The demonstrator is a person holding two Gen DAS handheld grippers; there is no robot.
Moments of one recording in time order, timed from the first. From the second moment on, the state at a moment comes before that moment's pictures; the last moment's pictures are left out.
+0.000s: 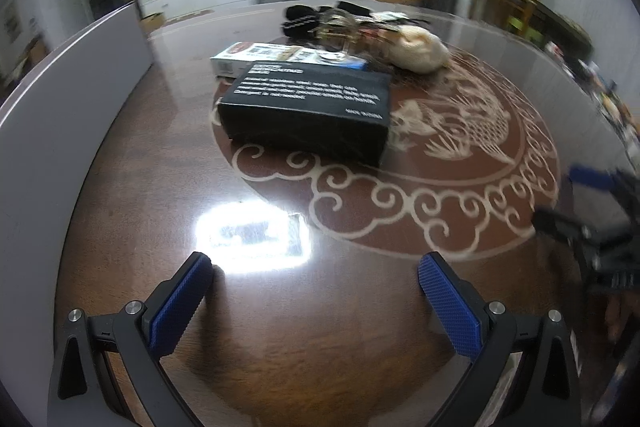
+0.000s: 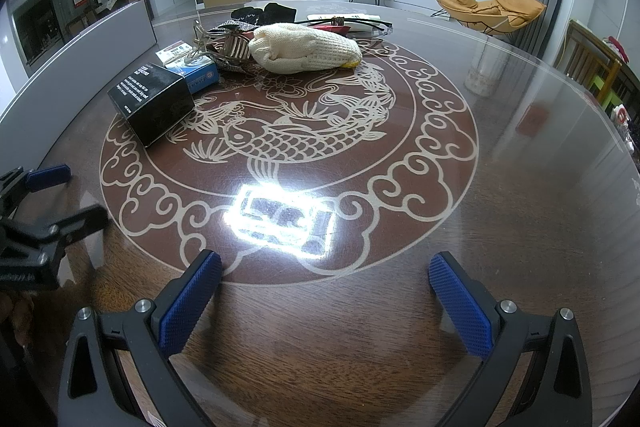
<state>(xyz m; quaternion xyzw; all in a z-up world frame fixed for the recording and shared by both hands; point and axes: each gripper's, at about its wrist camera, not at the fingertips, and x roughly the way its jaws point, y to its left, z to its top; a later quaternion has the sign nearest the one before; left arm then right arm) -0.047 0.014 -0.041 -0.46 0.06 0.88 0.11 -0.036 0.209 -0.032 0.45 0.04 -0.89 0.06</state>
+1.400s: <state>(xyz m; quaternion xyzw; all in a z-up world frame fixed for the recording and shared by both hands) -0.048 -0.008 -0.043 -0.46 0.05 0.88 0.10 -0.096 0.143 -0.003 0.44 0.03 -0.88 0.19</state>
